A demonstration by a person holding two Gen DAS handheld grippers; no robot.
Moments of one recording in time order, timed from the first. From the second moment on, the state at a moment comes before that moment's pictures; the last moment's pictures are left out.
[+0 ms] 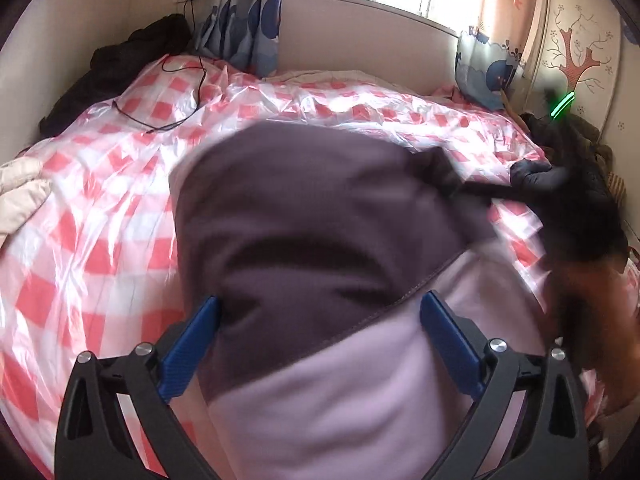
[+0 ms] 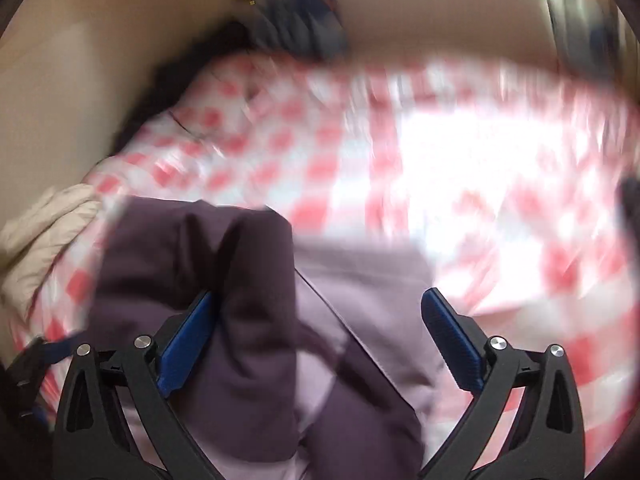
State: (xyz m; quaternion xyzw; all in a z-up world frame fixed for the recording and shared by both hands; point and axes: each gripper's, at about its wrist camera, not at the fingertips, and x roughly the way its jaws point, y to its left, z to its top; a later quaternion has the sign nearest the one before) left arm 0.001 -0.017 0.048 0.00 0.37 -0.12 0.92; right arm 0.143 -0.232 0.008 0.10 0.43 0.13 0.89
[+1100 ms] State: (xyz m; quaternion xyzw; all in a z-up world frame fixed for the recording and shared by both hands) left arm -0.069 -0.082 0.055 0.15 0.34 -0.11 0.92; right arm -0.058 -0.274 -0.032 0.08 0.45 0.08 0.89
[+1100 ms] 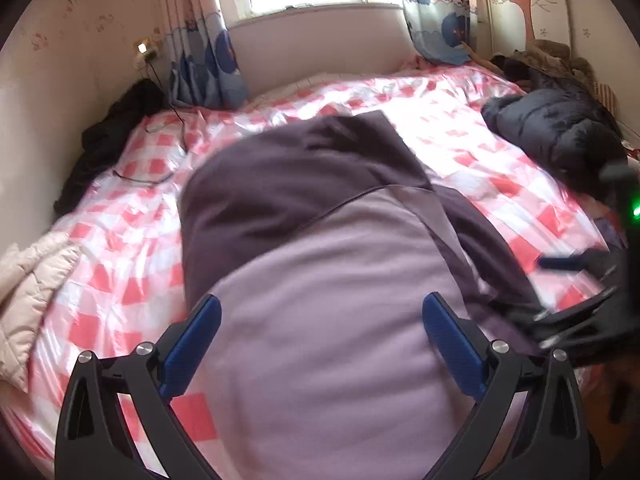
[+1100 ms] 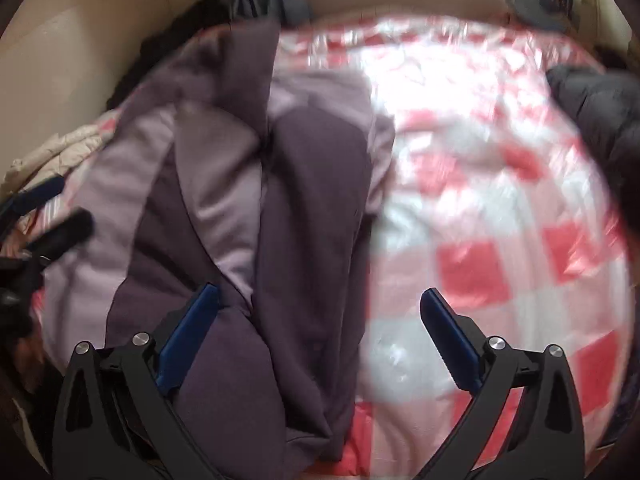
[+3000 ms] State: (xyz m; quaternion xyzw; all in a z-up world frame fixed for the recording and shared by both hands) left arm -0.073 0.107 0.042 -0.11 0.41 -0.02 0.91; right arm 0.018 -0.130 -0.054 0.15 0.52 0.20 0.82
